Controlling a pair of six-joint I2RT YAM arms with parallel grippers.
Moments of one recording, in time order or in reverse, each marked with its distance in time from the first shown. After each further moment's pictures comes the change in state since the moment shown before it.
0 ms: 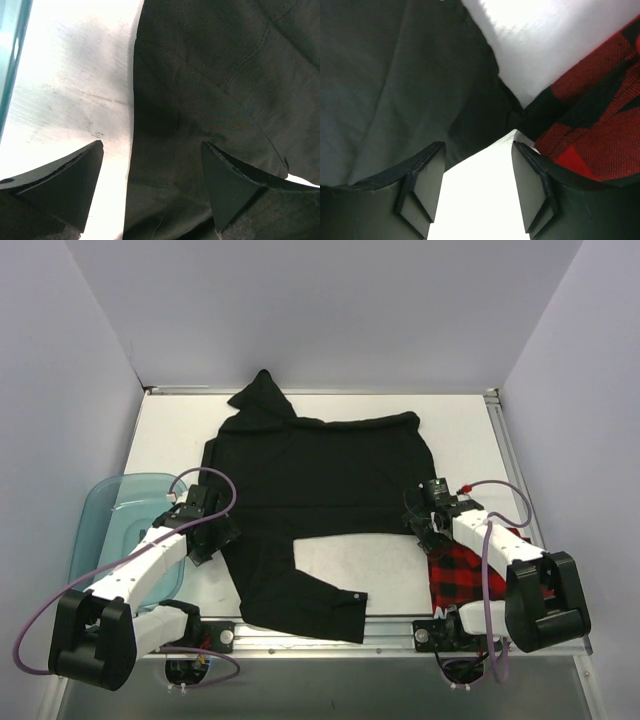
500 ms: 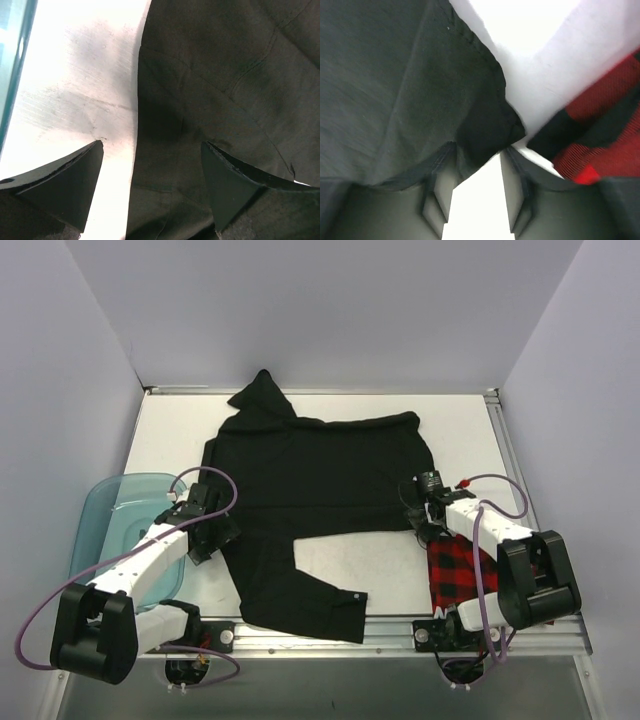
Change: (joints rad) left arm 0.001 0.029 0.006 0.006 -0.017 0.006; right arm 0.007 0.109 0.063 -0.003 0.067 0.053
